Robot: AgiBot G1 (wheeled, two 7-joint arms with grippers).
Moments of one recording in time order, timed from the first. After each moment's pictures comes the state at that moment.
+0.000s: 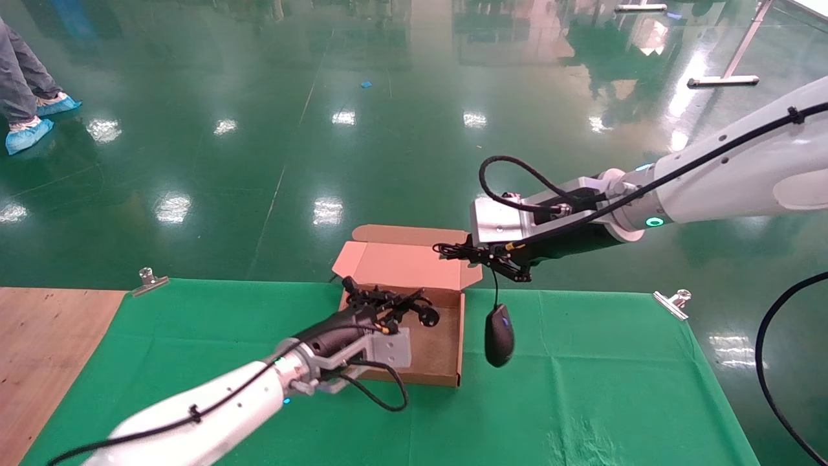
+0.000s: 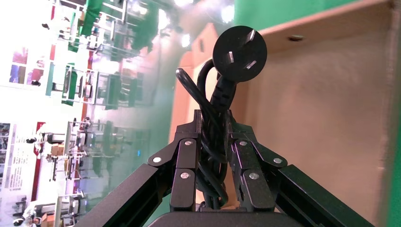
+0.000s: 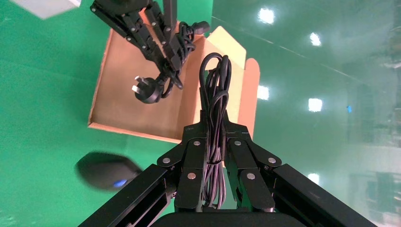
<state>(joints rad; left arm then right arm) -1.16 1.32 0.57 -0.75 1.63 0.44 0.76 1.87 -1.24 -0.72 0.46 -1.73 -1.26 -0.33</state>
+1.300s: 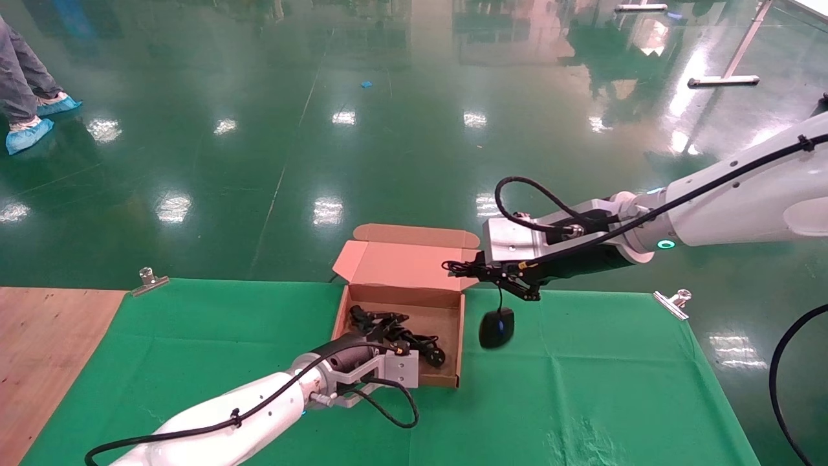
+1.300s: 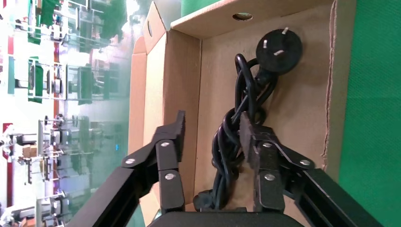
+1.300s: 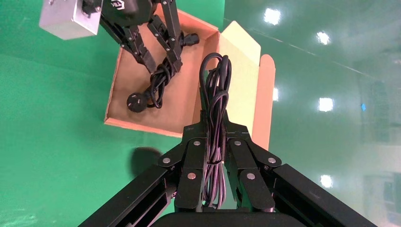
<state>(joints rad) -1.22 1.33 0.81 -0.65 1.52 0.37 0.66 1.84 -1.21 -0.70 0.44 -1.70 -1.27 -0.36</state>
